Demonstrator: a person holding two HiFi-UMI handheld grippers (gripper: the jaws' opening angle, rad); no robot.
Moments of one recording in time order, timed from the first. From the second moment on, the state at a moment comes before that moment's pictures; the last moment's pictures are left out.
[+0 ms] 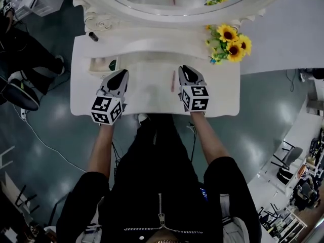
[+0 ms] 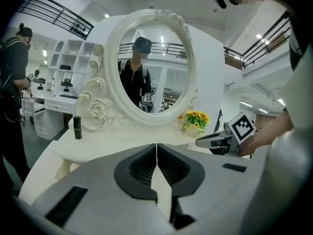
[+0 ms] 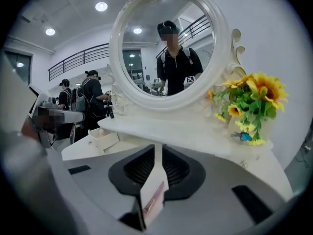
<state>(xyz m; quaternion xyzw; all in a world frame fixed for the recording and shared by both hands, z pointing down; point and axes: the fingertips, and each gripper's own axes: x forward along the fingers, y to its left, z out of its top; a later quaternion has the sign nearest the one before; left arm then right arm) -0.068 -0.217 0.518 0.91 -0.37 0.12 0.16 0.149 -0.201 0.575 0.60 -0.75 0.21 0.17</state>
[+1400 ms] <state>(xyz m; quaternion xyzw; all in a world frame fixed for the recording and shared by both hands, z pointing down) -0.095 -0.212 0.541 0.89 -0.40 0.14 0.18 0.135 -0.161 0.706 0.56 -0.71 0.30 0.31</state>
